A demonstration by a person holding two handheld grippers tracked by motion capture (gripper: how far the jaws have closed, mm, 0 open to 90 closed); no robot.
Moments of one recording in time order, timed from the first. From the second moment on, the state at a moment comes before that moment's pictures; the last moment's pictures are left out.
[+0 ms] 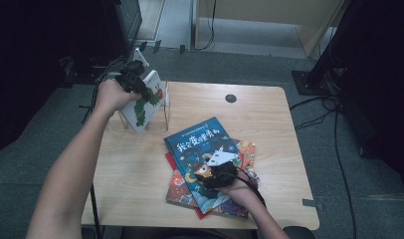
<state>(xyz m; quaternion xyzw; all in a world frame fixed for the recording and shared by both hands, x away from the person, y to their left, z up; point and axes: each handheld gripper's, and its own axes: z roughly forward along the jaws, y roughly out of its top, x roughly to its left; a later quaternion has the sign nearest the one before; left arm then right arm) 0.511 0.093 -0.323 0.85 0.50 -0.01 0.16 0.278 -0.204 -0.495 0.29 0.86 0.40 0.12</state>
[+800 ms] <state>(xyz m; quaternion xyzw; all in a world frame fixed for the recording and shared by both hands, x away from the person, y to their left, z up) 0.526 0.088 -0.333 0.84 0.52 -0.01 0.14 0.278 -0.204 -0.495 0.29 0.86 0.40 0.12</state>
